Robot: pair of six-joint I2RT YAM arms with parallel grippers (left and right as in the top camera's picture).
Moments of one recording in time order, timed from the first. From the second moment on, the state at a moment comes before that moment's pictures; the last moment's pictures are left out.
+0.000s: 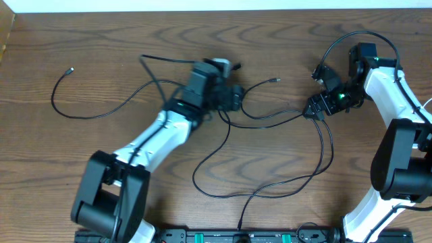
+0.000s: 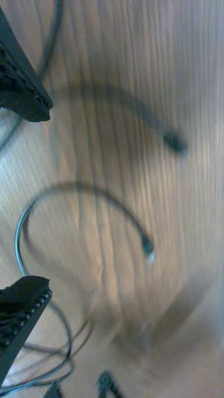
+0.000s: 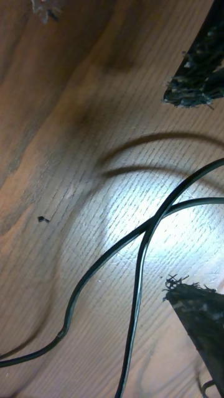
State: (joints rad) left arm -0.41 1.71 1.02 -0.06 0.24 -0.33; right arm -0.09 1.94 1.41 -1.00 -0.39 -0.54
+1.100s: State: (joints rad) left arm -0.23 1.70 1.02 -0.20 0.28 -0.33; right arm -0.09 1.94 1.32 -0.98 -0.38 -0.73
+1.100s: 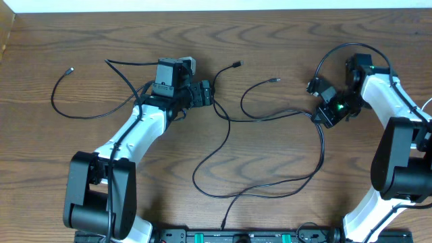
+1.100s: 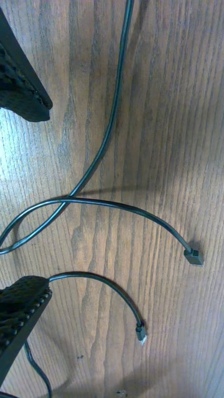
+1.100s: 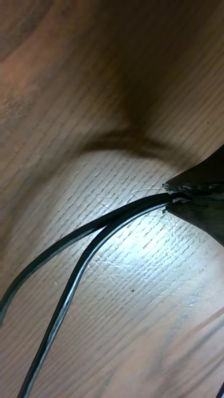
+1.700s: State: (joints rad) left arm -0.23 1.70 1.02 -0.20 0.28 -0.33; right arm -0.09 1.50 2.04 -0.73 -0.39 -0.39
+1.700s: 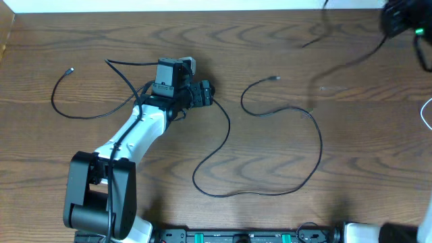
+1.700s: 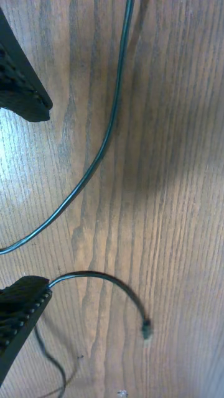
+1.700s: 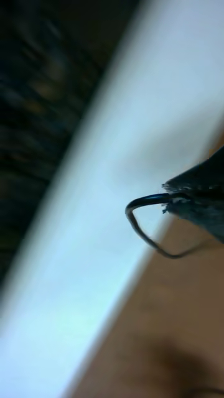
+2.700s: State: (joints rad) left arm -0.23 1.70 1.02 -0.20 0.28 -0.33; right arm -0.24 1.56 2.07 -0.55 0.11 -0.33
